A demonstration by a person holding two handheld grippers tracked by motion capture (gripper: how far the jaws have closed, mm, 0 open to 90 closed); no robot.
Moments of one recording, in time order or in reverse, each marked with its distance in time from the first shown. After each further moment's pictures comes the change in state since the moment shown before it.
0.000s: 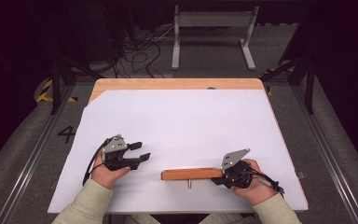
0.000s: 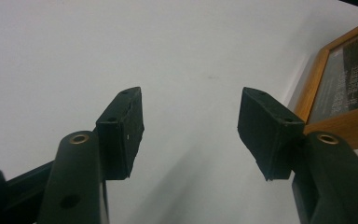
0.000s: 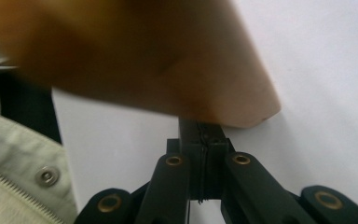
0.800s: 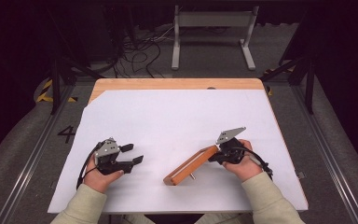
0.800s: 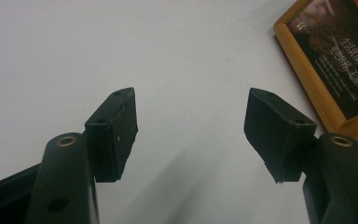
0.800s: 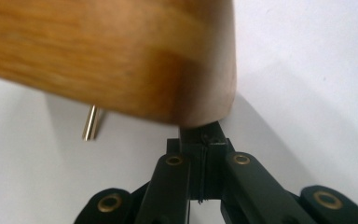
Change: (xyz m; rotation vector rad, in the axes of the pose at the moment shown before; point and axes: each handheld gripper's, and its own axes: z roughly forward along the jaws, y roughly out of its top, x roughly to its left) left arm 0.002 -0.013 -0.019 0.011 0.065 -0.018; right arm -0.056 0.033 0.015 -0.104 -0.044 0.102
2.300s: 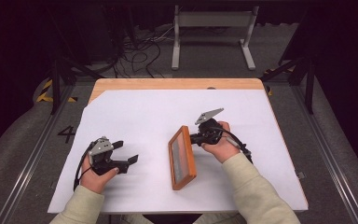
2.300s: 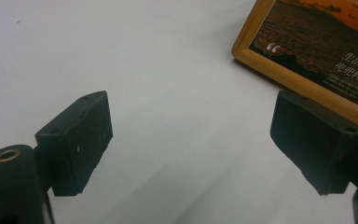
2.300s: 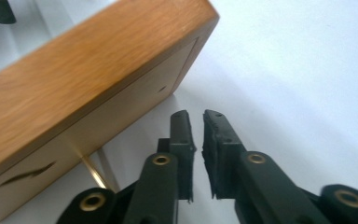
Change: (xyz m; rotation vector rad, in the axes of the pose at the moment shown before) left arm 0.010 -0.002 -0.009 -0.014 0.073 -0.051; right arm -0.009 0.069 0.029 -0.034 -0.030 0.007
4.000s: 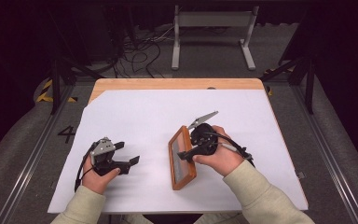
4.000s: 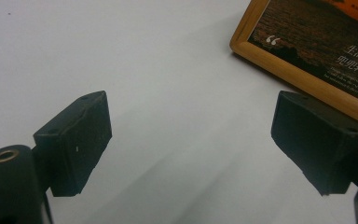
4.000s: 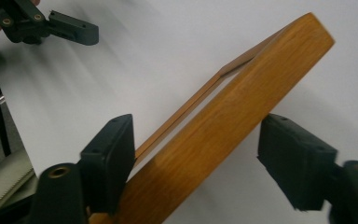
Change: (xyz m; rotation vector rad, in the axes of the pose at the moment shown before) left arm -0.004 -0.001 0.004 0.023 -0.008 -0.005; right arm 0.067 0.026 -0.030 0.094 -0.023 0.102
